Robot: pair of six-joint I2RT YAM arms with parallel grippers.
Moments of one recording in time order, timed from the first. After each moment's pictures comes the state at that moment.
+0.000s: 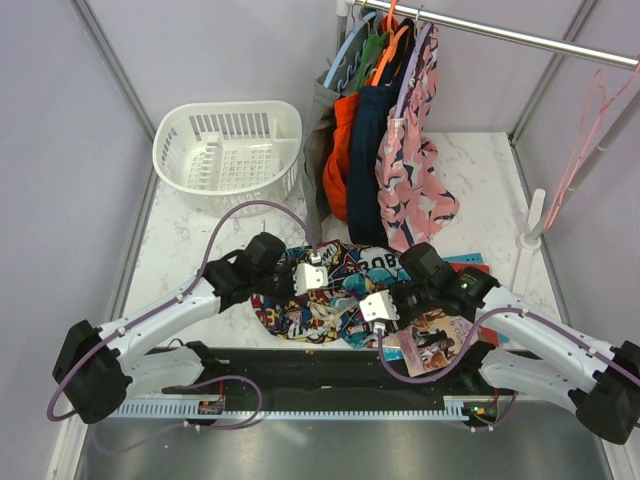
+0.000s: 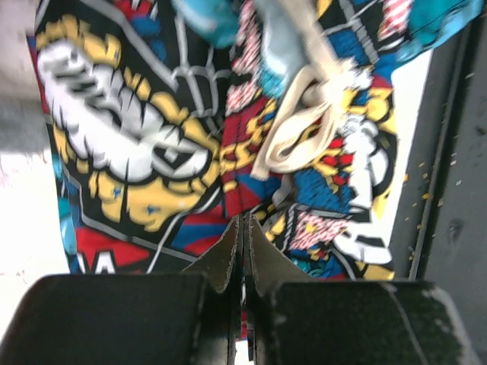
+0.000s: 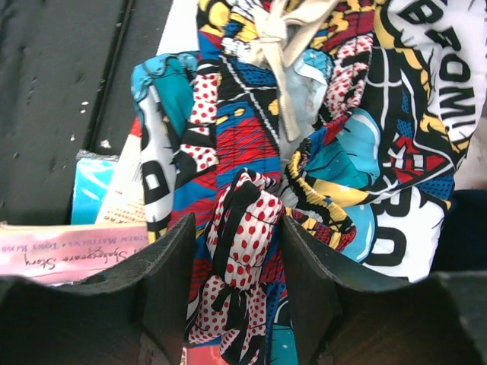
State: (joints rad) left arm -0.76 1.10 0.72 -0.49 0.35 0.63; right arm 0.77 0.97 0.71 -0.74 -0.47 -1.10
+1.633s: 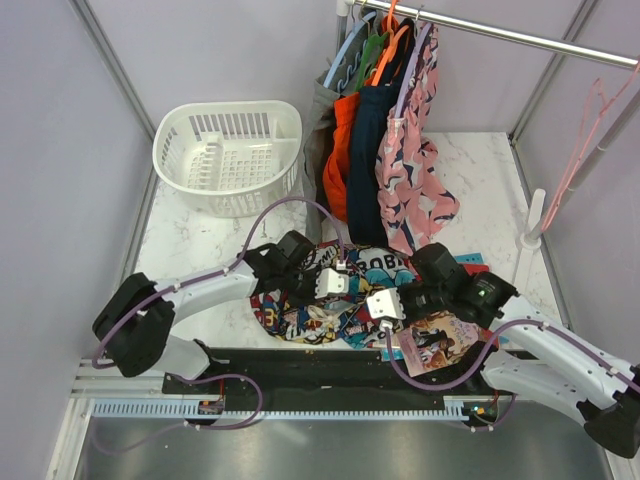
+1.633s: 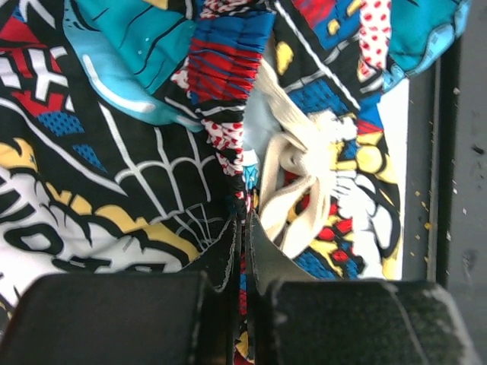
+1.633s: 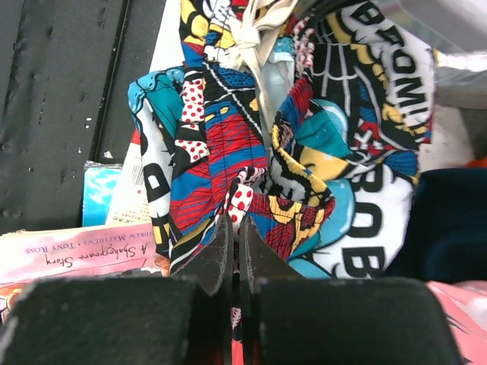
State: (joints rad) left arm -0.80 1.44 0.80 -0.39 0.48 0.73; right arm 0.77 0.88 0.74 -0.77 -0.46 -1.01
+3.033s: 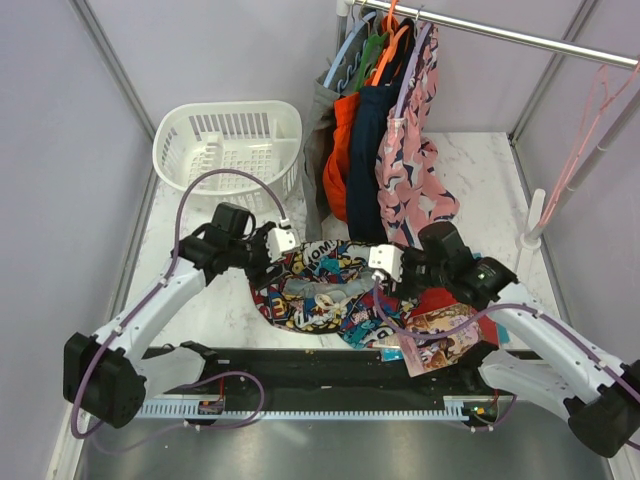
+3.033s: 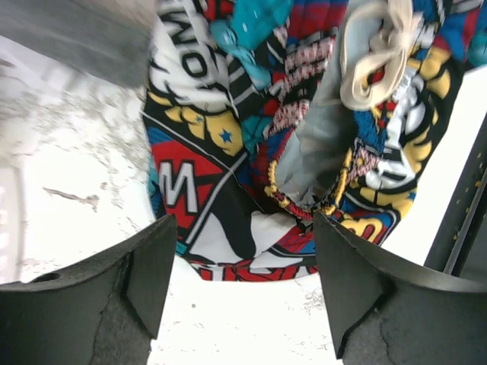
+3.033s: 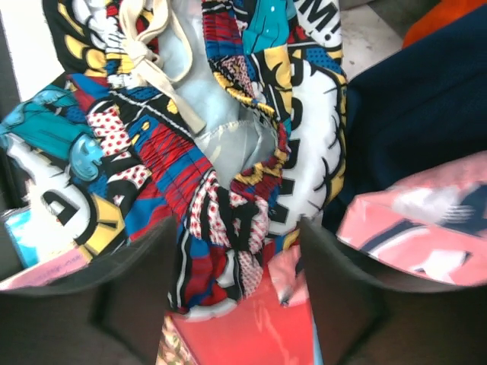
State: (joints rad) left arm -0.42 1.14 0.86 -0.65 0.48 0.77; right arm 0.62 0.96 0.79 -0.62 -0.35 -0.76
